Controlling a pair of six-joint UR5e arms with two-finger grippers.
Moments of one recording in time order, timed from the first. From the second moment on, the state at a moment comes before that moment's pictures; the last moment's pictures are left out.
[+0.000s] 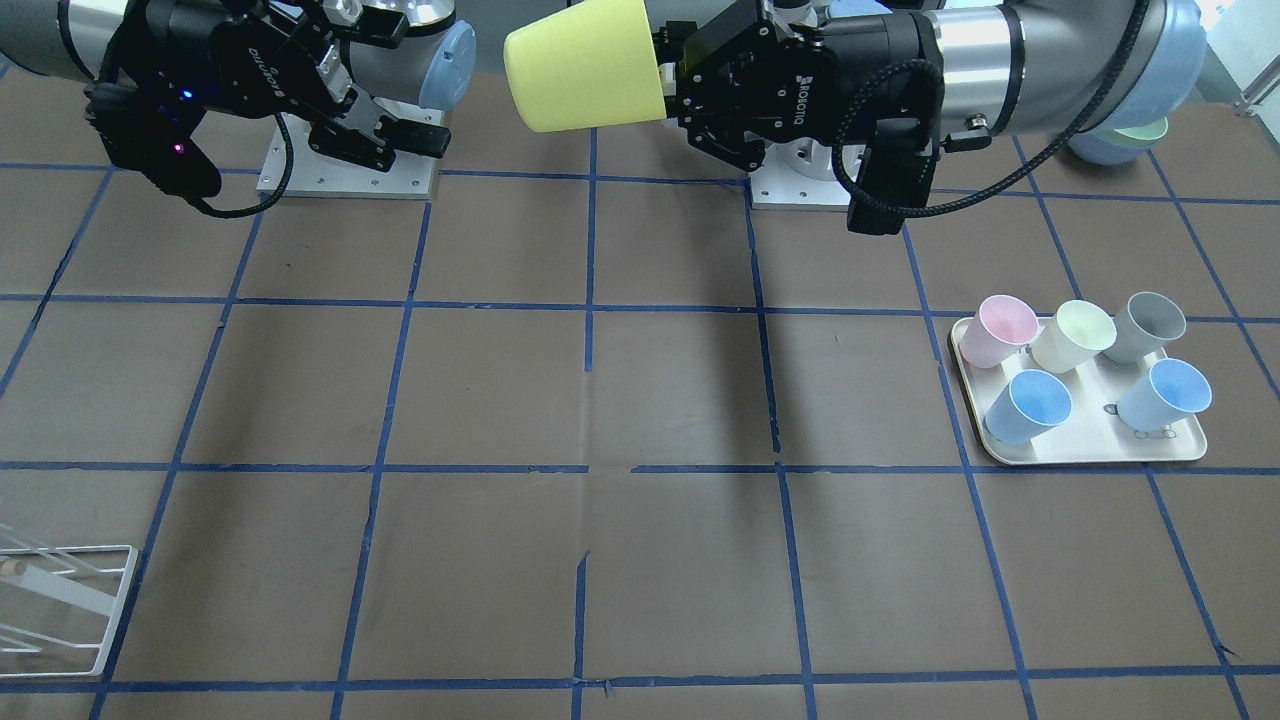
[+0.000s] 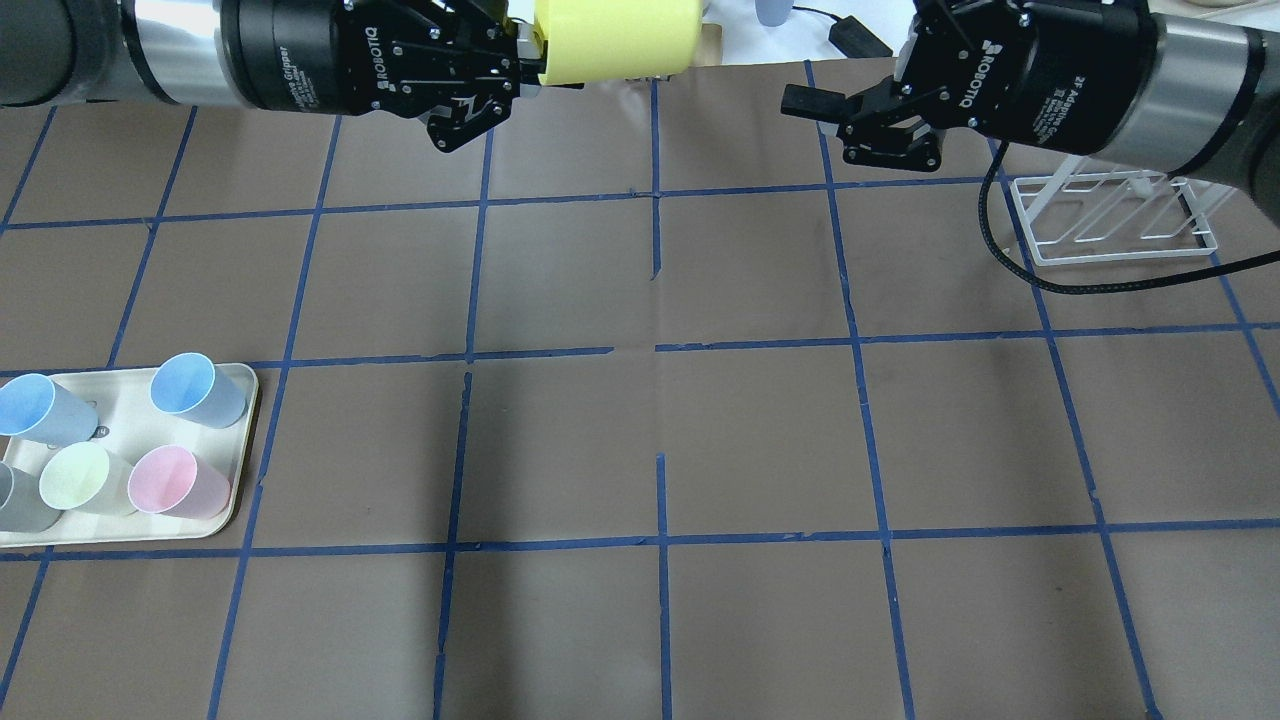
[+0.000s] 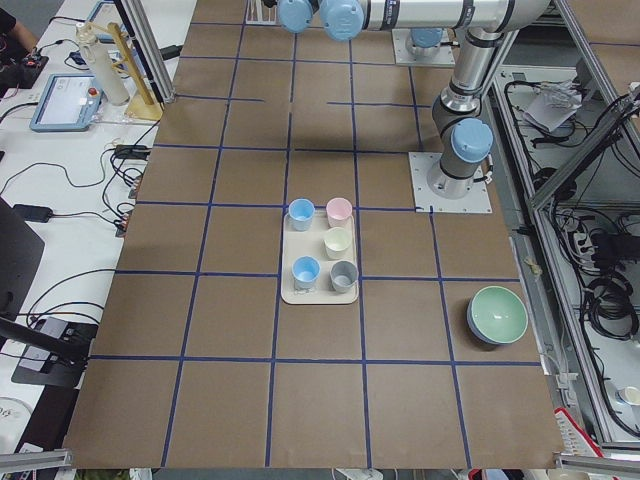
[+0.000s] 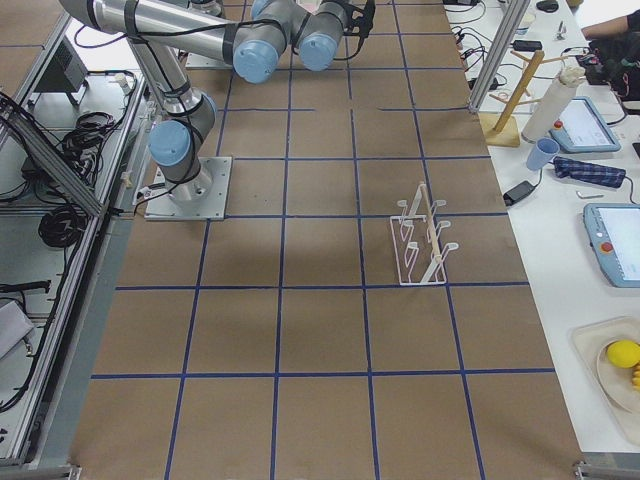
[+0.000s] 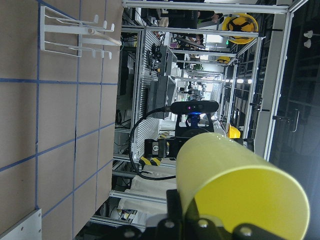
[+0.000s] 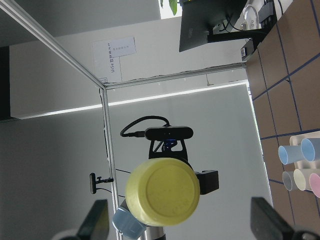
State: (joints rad) left arm -1.46 -1.63 -1.49 -2.33 0.20 0.64; right arm 1.32 -1.73 1.86 -1.23 0.05 -0.32
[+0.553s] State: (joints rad) left arm -1.50 -1.64 -1.49 -2.33 0.18 0.64; right arm 1.37 -1.72 1.86 -1.23 0.10 -0.23
